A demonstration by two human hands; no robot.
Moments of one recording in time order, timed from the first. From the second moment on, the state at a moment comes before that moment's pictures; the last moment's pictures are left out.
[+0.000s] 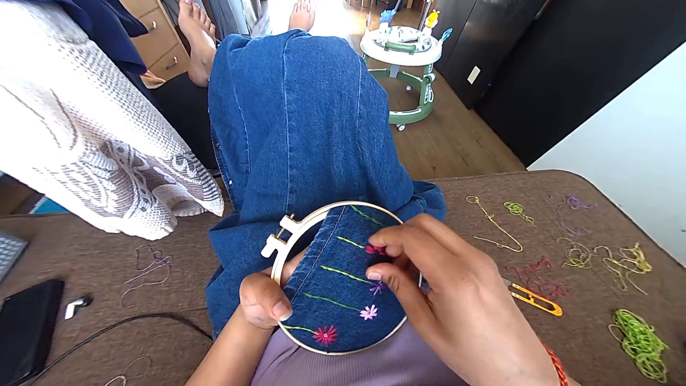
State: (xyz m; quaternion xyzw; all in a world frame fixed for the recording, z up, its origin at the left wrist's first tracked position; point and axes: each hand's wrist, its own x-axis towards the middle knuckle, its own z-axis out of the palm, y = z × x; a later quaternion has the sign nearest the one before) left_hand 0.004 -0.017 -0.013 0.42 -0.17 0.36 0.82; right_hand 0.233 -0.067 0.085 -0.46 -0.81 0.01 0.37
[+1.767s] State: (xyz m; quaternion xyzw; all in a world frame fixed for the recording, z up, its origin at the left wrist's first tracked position) left_hand 0.004 -0.018 -0.020 0.39 -0.18 0.39 0.82; right_hand 0.348 -0.115 0.118 -0.42 -0.72 0.20 0.50
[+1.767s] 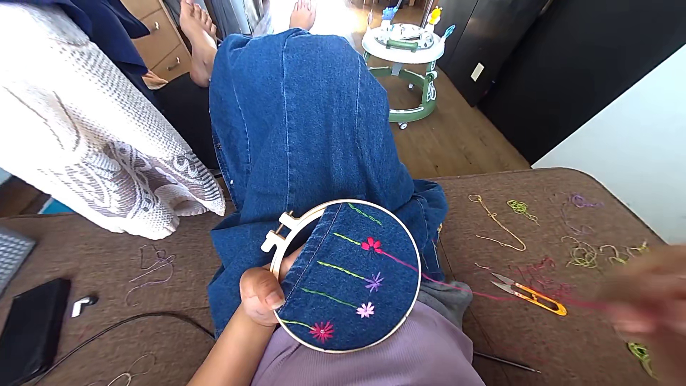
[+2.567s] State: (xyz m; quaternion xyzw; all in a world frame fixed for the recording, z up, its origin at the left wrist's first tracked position) left_hand 0.007 -0.016 -0.026 0.37 -0.21 0.38 0.82; right_hand 0.257 -0.073 0.038 -0.44 -0.75 0.16 0.48
